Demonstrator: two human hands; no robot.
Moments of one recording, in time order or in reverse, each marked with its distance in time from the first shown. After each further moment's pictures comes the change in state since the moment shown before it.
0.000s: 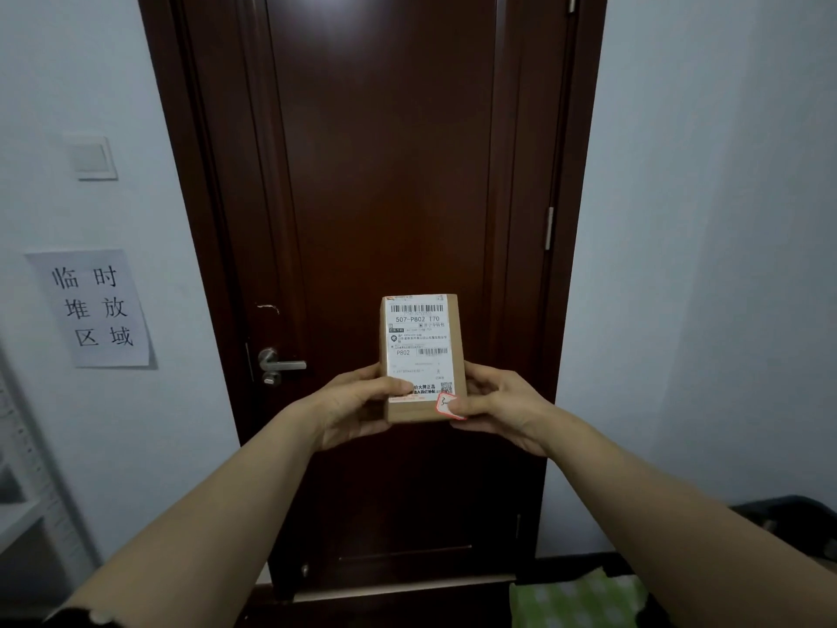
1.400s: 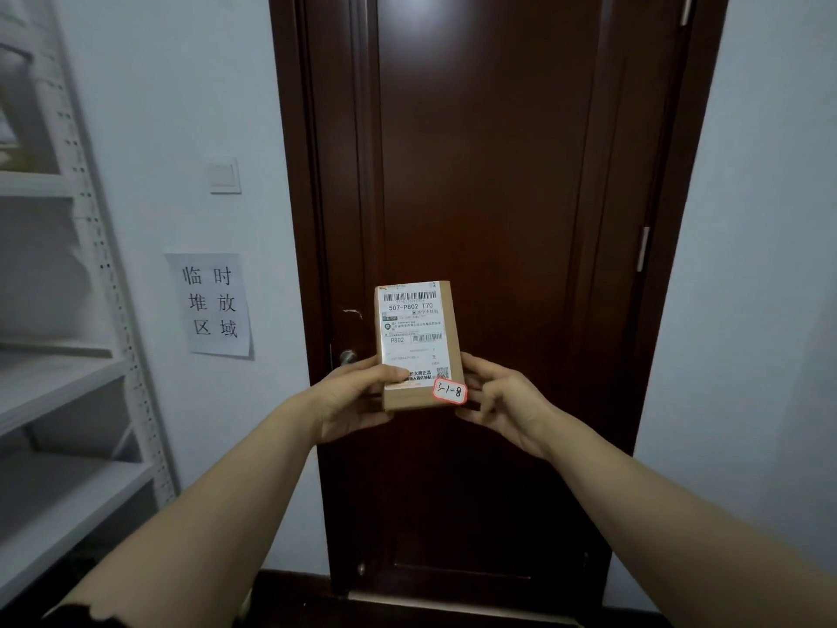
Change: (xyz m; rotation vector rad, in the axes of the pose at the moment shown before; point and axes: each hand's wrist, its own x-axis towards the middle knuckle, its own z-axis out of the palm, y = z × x) left_hand -0.062 0.010 -0.086 -0.112 0.197 0.058; right_hand 0.043 -0.014 0.090 0.125 -0.078 0.002
